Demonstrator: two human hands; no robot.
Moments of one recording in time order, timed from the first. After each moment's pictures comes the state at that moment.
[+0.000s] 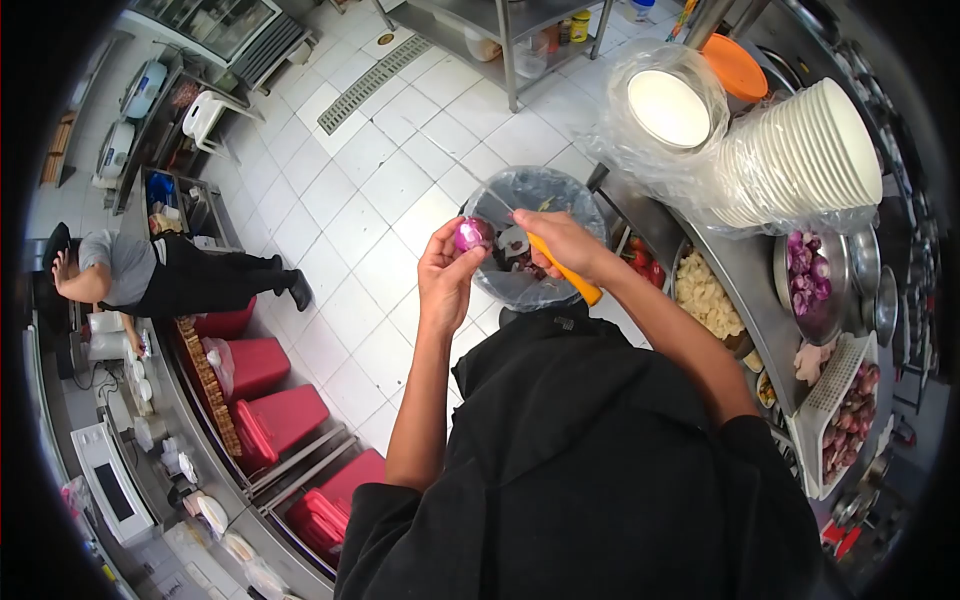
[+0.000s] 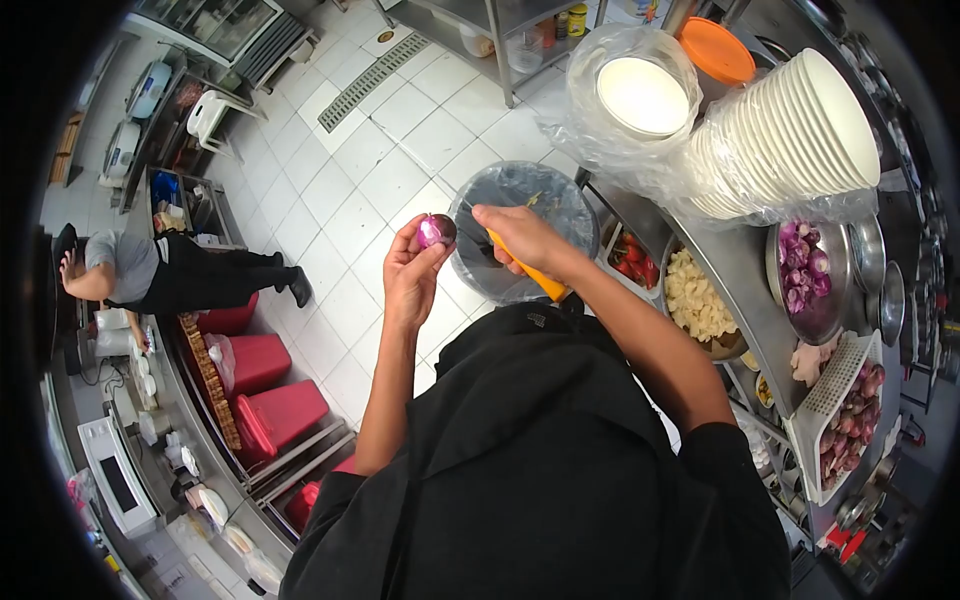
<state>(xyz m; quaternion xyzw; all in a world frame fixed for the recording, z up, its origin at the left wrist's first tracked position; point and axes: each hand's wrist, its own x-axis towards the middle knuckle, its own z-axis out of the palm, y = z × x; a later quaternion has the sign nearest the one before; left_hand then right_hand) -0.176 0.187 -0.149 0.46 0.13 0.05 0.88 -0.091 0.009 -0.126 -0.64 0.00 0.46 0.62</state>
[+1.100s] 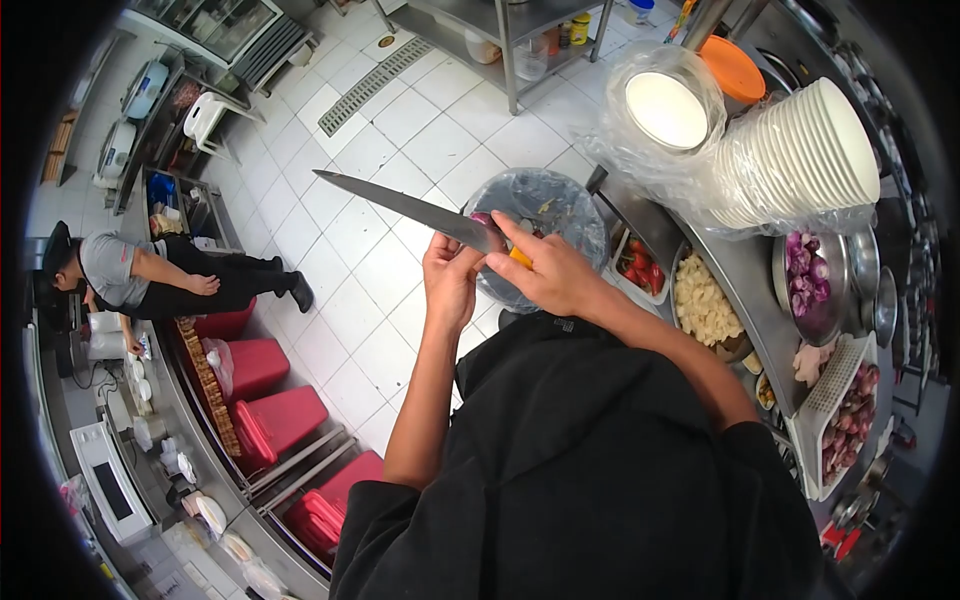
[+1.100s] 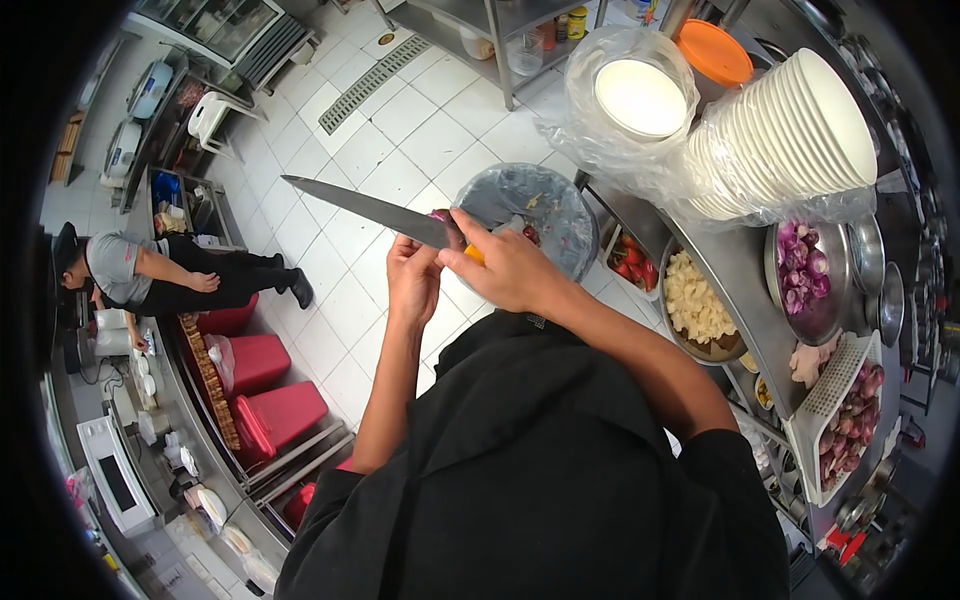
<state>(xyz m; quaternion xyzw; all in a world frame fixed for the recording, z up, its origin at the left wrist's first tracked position) -0.168 0.179 -0.141 0.45 0.16 0.05 0.88 -0.126 0.017 -0.091 -0.81 -0.27 0.22 0.48</state>
